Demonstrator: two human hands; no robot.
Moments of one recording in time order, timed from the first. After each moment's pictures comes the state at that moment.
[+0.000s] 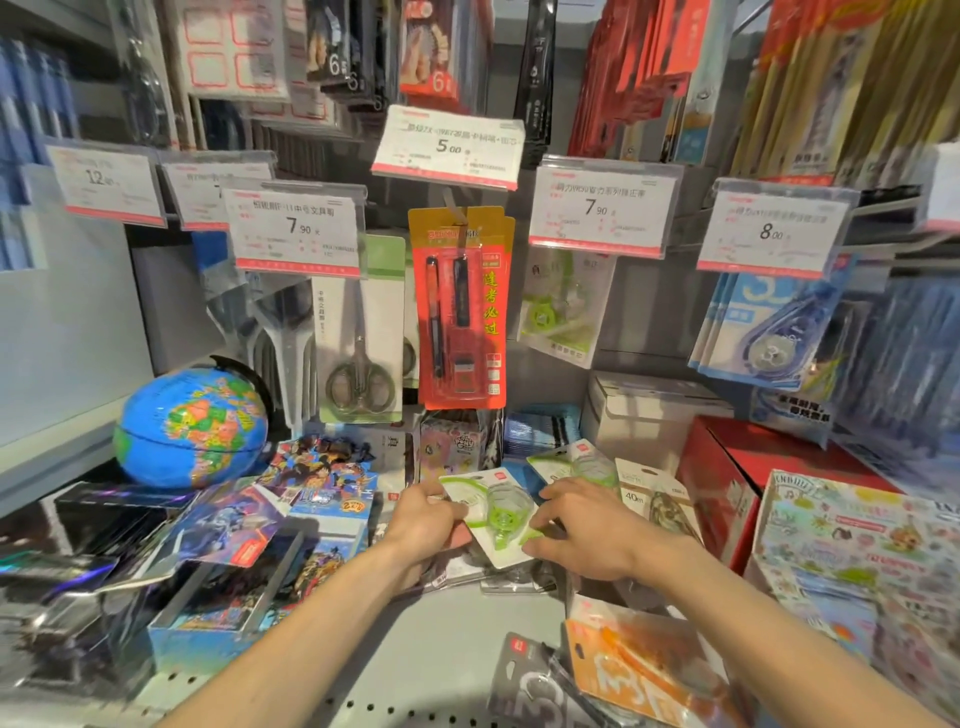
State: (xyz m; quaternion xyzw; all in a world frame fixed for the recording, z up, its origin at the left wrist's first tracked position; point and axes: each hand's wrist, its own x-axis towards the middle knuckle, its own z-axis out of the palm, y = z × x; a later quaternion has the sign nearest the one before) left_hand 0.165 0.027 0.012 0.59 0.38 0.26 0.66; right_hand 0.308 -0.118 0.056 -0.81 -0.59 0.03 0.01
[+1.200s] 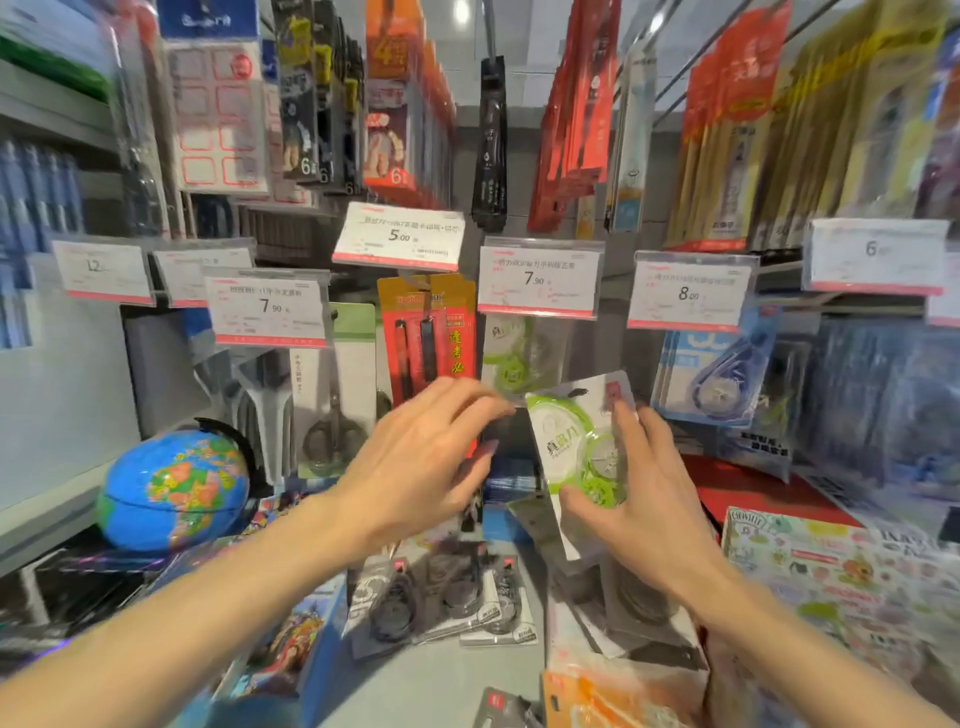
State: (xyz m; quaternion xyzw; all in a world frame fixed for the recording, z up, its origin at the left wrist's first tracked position) left_hand 0.130 -0.015 0.159 0.90 -0.01 0.41 -0.12; right_hand 0.303 -0.189 0.121 -0.79 -0.46 -0.18 0.37
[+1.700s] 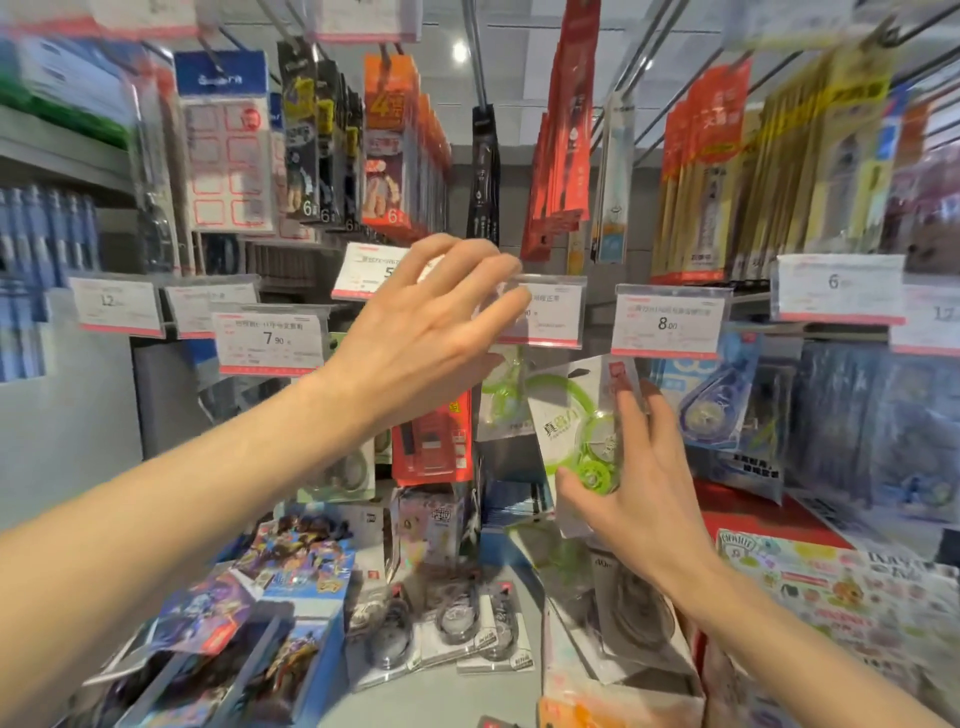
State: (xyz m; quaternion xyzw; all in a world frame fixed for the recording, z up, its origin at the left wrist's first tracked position) left_hand 0.127 -0.023 0.267 0.76 0.01 0.47 -0.46; right_hand 0.296 -0.187 0.147 -0.77 -0.45 -0.25 0.38
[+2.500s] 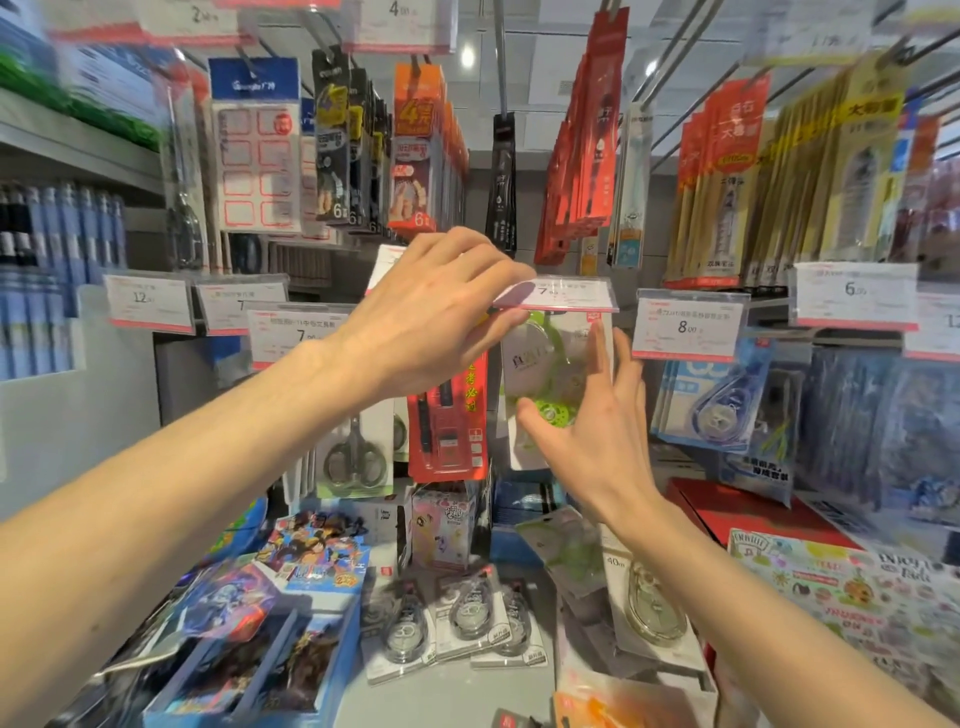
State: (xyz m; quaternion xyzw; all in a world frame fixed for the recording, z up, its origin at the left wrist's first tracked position) left_hand 0.113 -0.011 0.285 0.84 0.00 0.45 -0.30; right_hand 0.252 -0.141 0.192 -0.75 -0.43 -0.25 0.44
